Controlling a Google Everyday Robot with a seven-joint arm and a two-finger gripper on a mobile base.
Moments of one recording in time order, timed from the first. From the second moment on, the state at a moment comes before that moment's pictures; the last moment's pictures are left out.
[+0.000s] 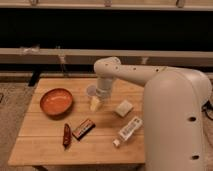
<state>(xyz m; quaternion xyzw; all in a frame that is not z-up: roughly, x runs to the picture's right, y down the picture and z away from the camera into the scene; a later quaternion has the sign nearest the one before) -0.026 0.097 0.817 -0.42 0.09 0.37 0.83</state>
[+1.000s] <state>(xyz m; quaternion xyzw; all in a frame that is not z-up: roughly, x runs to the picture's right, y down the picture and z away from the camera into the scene) -0.060 0.071 0.788 -0.38 0.08 0.33 0.86</state>
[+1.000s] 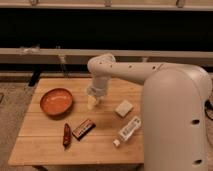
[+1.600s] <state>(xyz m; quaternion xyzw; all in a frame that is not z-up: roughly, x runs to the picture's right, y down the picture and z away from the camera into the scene) -0.135 0.026 0.725 -0.32 0.05 0.24 0.92</state>
